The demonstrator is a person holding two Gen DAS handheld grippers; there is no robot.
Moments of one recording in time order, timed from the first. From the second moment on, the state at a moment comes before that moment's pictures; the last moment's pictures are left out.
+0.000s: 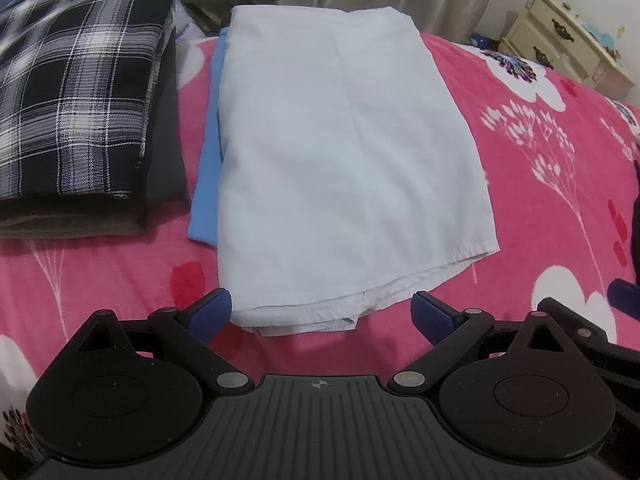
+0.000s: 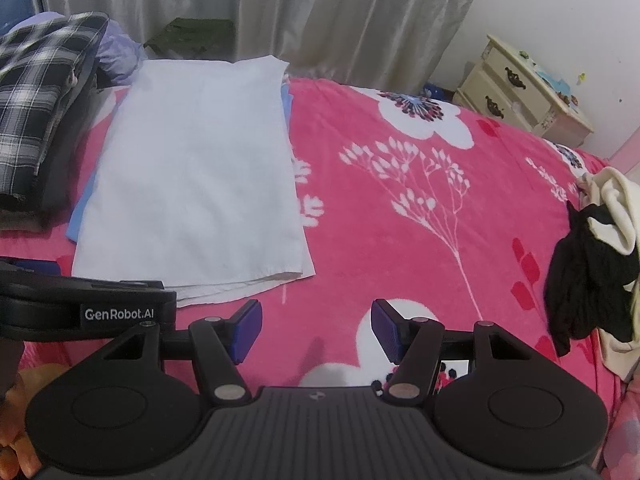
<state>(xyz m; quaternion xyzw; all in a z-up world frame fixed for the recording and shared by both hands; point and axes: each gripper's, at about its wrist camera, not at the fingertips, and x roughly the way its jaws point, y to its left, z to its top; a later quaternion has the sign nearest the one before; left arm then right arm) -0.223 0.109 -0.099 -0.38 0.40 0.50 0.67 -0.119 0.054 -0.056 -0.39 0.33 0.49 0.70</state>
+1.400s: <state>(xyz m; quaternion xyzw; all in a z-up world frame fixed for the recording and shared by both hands) -0.223 0.110 -0.103 -0.40 0.40 0.49 0.66 -0.114 0.054 -0.054 -0.39 0.33 0.49 0.71</state>
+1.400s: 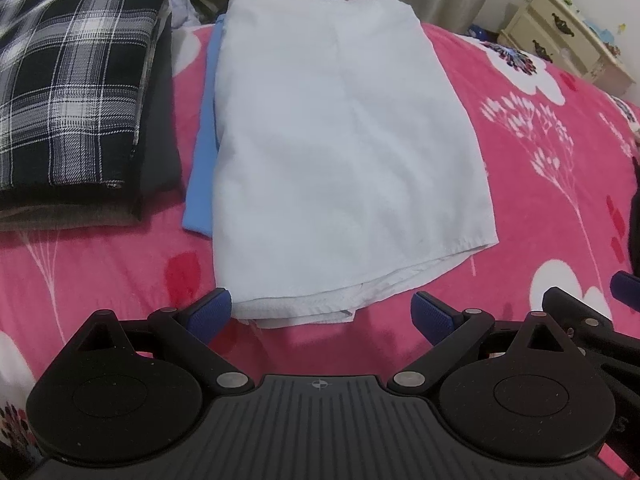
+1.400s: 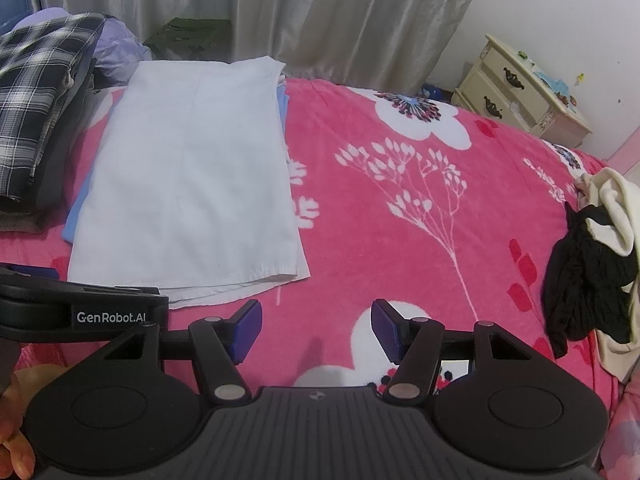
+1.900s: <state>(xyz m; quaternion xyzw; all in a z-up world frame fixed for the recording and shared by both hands) -0.224 0.113 -0.104 -0.40 0.41 0.49 0.66 -0.115 0.054 -0.056 -0.39 0.33 0.49 0.70</state>
